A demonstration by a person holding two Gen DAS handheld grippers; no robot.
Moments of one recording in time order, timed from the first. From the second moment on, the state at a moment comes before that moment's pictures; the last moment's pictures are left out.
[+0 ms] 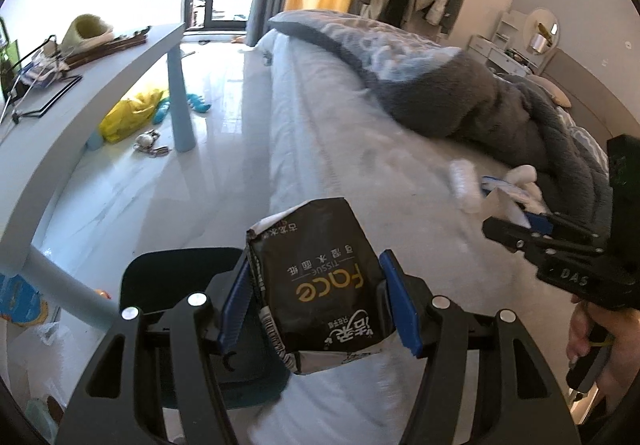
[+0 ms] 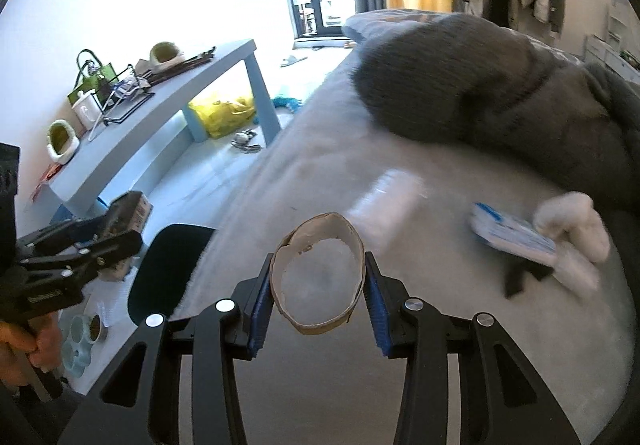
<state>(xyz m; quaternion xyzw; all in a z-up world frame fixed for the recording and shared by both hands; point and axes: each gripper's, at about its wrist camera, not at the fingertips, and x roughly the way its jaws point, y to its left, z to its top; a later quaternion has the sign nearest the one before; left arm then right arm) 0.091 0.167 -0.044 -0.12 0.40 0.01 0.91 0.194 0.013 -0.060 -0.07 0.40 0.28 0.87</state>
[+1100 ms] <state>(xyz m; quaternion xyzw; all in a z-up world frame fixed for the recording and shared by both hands) 0.057 0.282 -0.138 -0.15 0.50 0.05 0.85 0.166 0.188 -0.072 -0.11 0.39 0.38 0.83</state>
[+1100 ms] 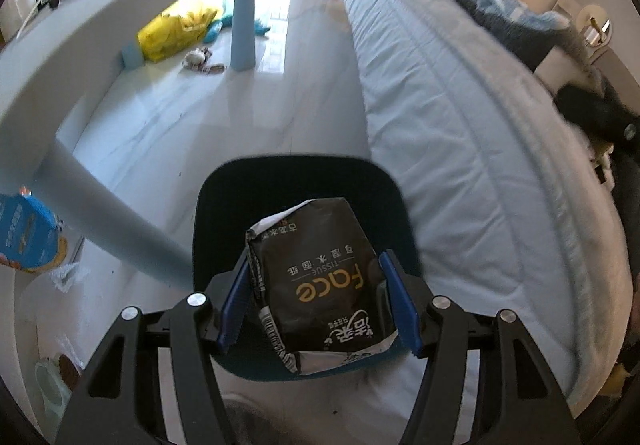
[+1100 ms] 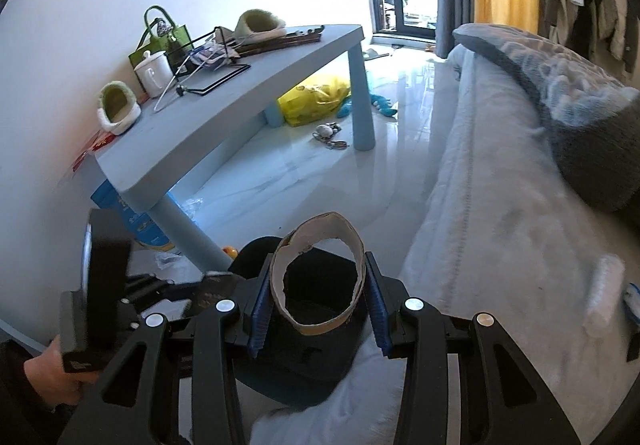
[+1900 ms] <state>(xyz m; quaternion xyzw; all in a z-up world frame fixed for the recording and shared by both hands) 0.034 0.316 -0.171 -0.16 0.54 0.06 0.82 0.161 0.247 -0.110 -0.14 0.42 0.40 0.80</state>
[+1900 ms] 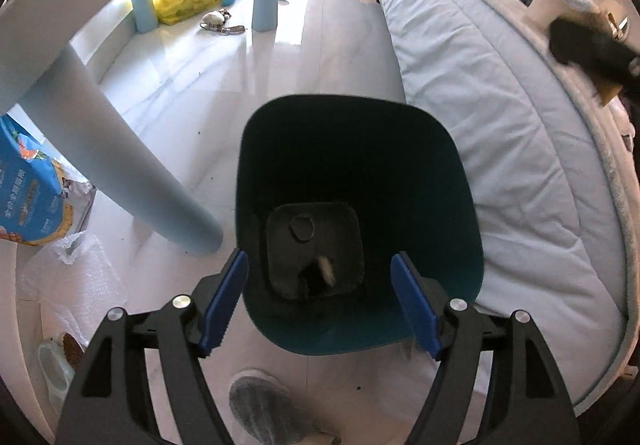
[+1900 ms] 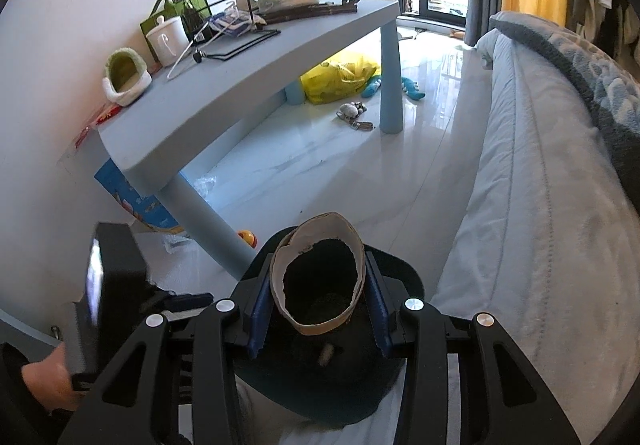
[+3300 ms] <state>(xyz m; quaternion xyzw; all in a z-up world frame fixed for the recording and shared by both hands) -0.003 0.346 -0.013 -0.19 0.33 0.06 0.92 0.159 0.285 -0.225 -0.23 0.54 0.32 0.75</state>
